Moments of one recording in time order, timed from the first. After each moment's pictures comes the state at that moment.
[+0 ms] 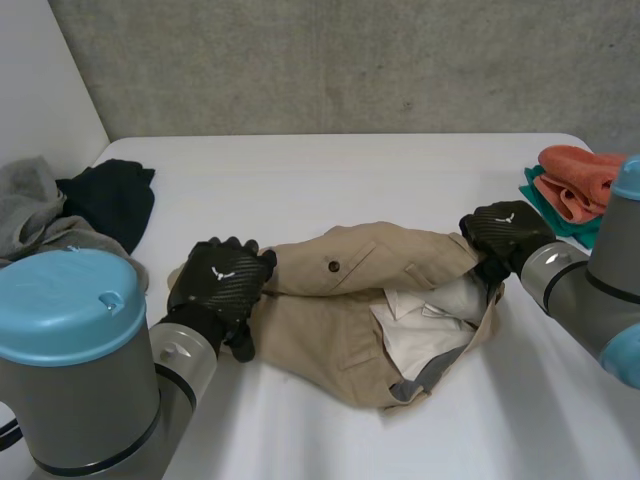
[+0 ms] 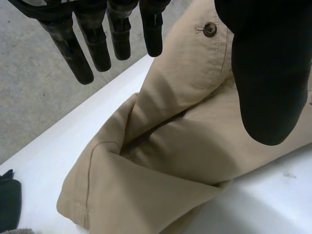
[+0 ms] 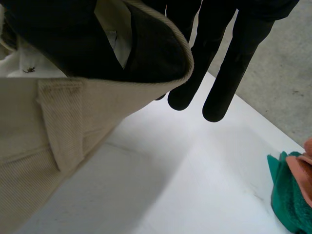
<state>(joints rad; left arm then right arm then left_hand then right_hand) 4.02 -1.81 -1.72 3.23 -1.78 3.41 1.83 -1.14 1.52 -0.02 1.40 2.72 0.30 0.29 0.29 0.29 0.10 1.13 1.18 1.19 1.20 0.97</state>
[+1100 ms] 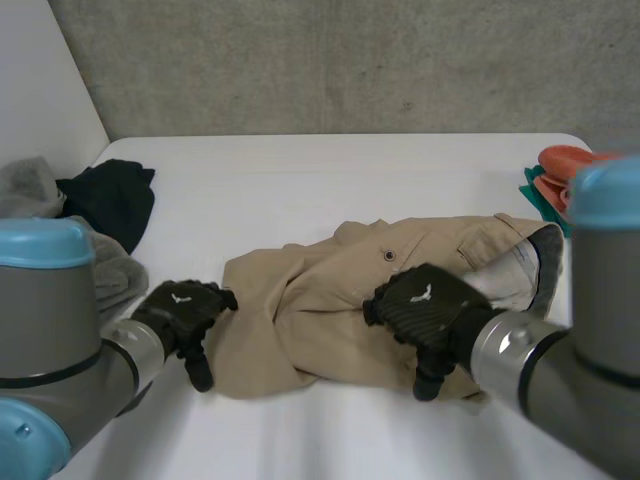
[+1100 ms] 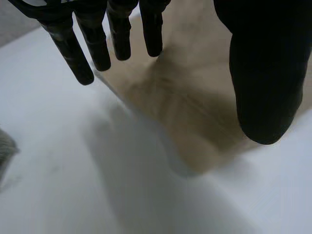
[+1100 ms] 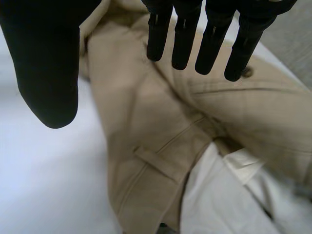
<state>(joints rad) 4.31 -1.89 -1.76 3.04 -1.52 3.42 2.16 -1.35 1.57 0.38 1.39 2.64 0.30 0.30 0.29 0.30 0.13 0.45 0.44 0.45 0.45 0.28</state>
